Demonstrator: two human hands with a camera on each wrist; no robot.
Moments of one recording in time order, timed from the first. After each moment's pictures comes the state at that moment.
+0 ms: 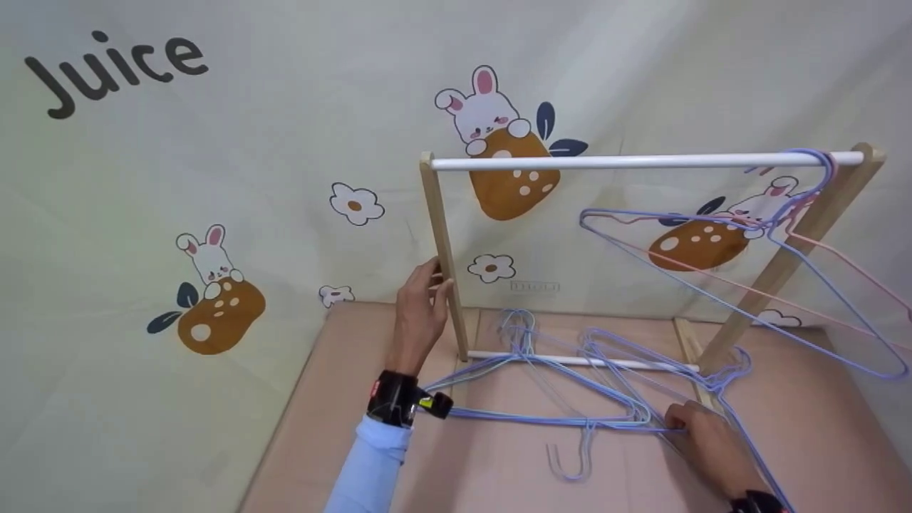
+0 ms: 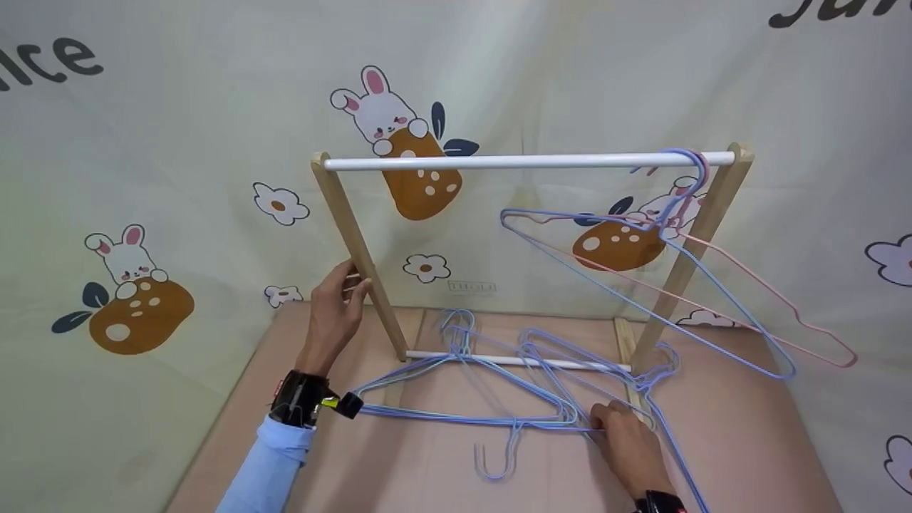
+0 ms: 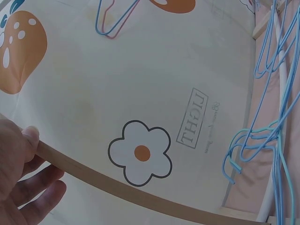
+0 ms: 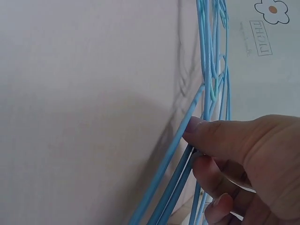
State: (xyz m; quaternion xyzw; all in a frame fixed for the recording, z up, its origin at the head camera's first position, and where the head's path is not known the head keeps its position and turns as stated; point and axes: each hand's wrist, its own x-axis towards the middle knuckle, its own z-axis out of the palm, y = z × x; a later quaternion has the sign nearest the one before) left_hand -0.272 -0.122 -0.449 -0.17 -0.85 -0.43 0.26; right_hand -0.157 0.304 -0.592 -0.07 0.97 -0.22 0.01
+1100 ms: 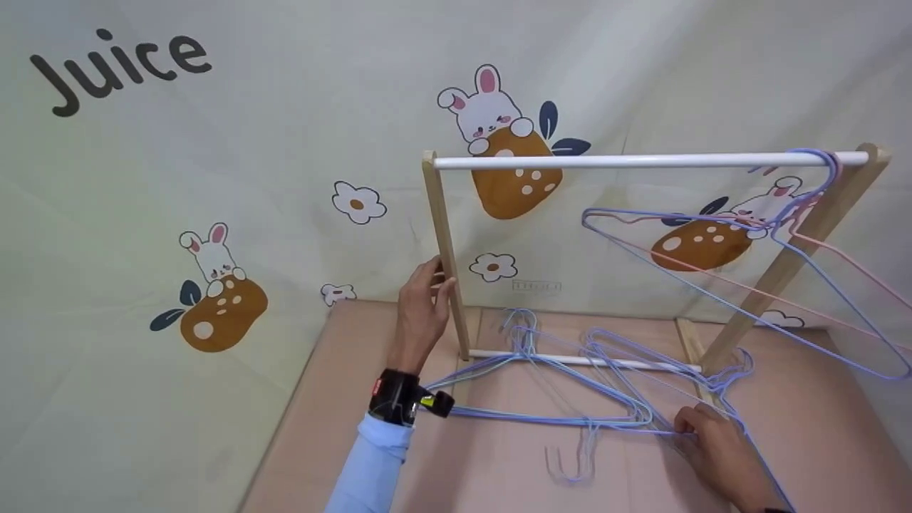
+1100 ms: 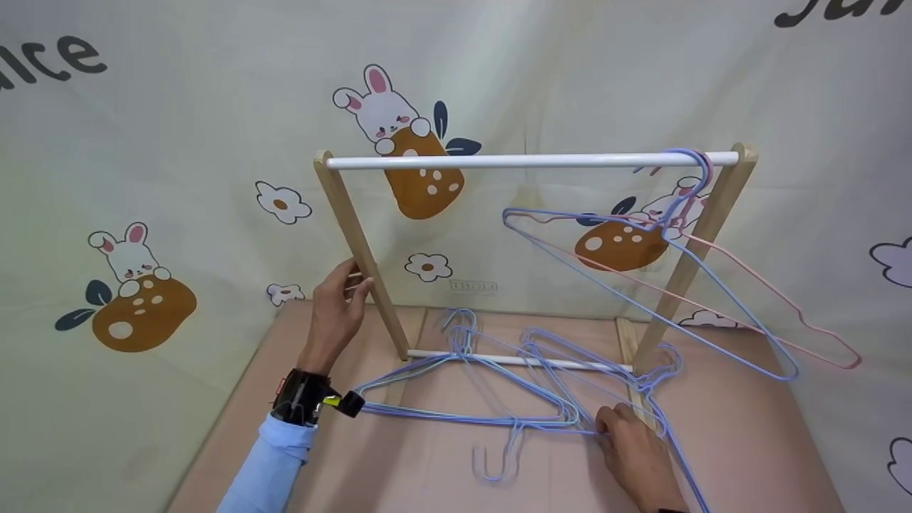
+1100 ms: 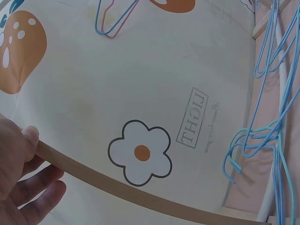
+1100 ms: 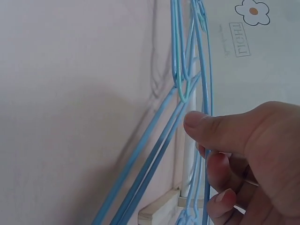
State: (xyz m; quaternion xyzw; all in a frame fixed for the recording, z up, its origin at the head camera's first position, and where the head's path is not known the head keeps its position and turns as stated) left_hand -0.274 -0.122 -0.450 -0.17 -0.85 -0.42 0.27; right_hand -0.138 0.306 -0.584 -0.16 0.95 -0.22 -0.15
